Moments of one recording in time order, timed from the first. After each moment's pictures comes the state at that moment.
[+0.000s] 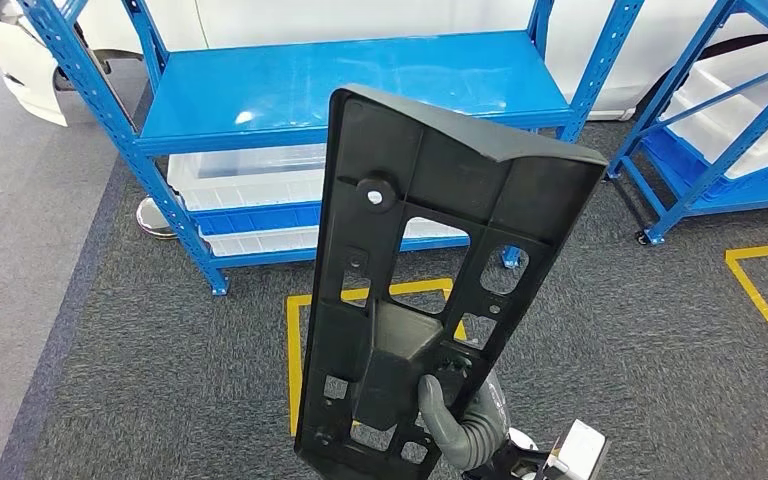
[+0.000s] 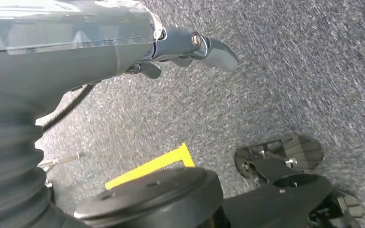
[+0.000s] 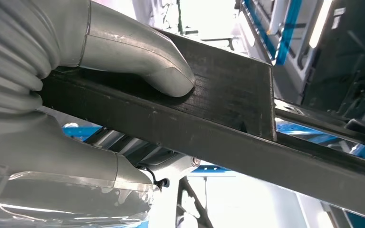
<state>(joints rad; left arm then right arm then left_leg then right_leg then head) -0.14 -0.20 1.02 -0.20 -1.34 0.14 -0.04 0.09 0.01 0.48 -1.83 -0.16 0.28 -0.48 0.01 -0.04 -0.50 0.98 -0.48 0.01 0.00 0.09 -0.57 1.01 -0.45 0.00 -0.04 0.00</state>
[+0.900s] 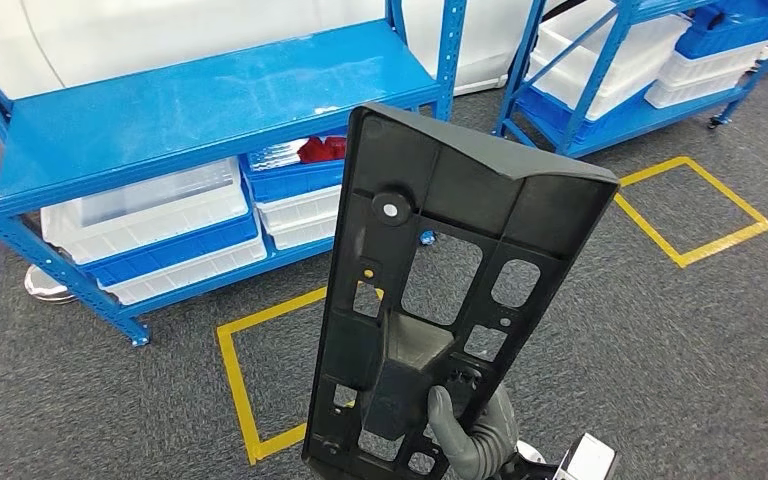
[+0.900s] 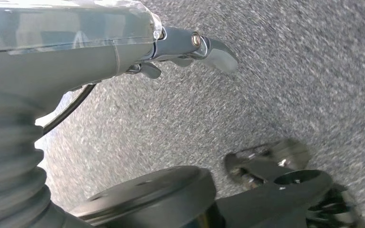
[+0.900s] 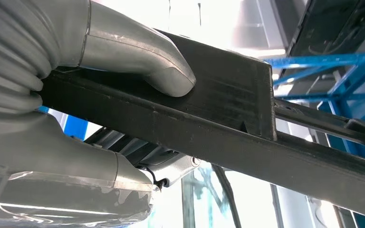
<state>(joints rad) -0.12 -0.20 1.02 -0.20 -1.32 0.14 -0.05 0.14 0.02 0.45 -1.84 -0.14 0.30 -0.50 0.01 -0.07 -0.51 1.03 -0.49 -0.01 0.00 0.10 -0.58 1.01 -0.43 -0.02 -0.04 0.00</state>
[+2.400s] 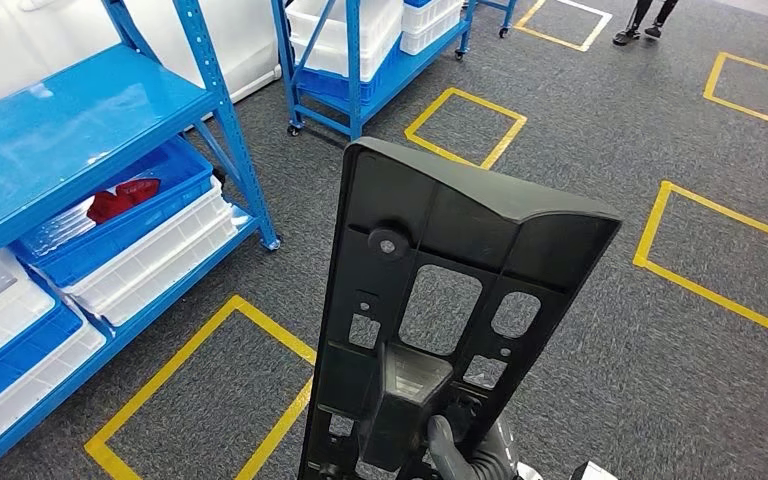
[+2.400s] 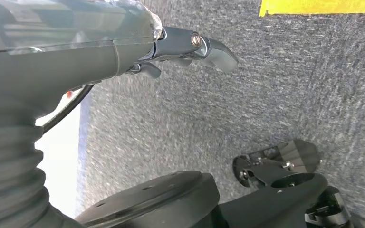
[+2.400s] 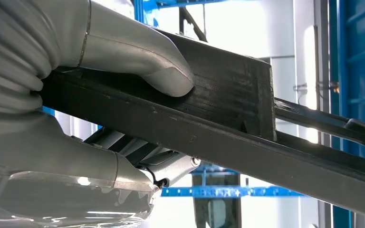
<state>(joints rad) -0.11 -0.20 1.02 -0.20 -1.32 0.15 -0.08 0.20 0.01 0.45 -1.84 -0.13 0.36 -0.54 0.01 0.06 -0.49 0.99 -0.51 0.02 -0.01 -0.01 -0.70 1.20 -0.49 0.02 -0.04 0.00</state>
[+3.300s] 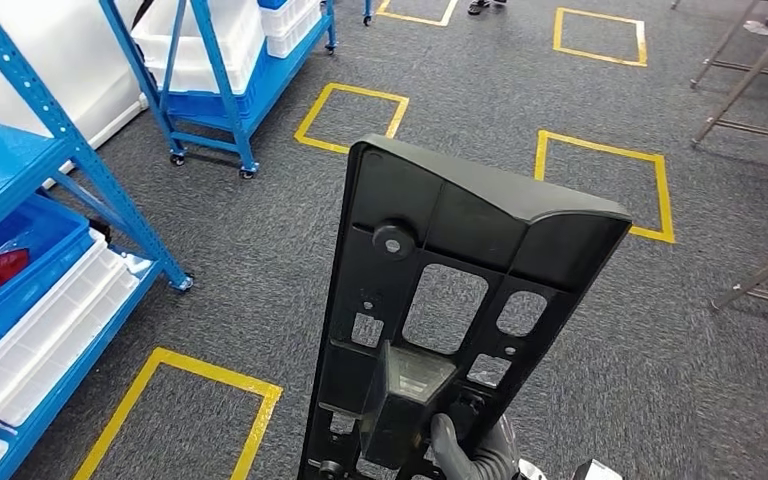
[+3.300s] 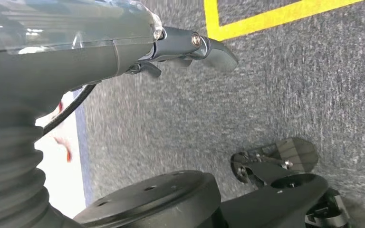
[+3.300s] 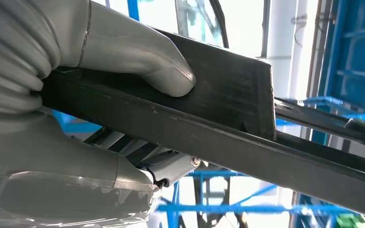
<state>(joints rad) -0.12 -0.20 1.02 -0.20 -1.33 0.15 -0.07 0.19 0.01 0.44 -1.84 -0.14 0.37 -0.55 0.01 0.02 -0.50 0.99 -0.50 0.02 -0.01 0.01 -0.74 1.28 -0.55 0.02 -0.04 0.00</state>
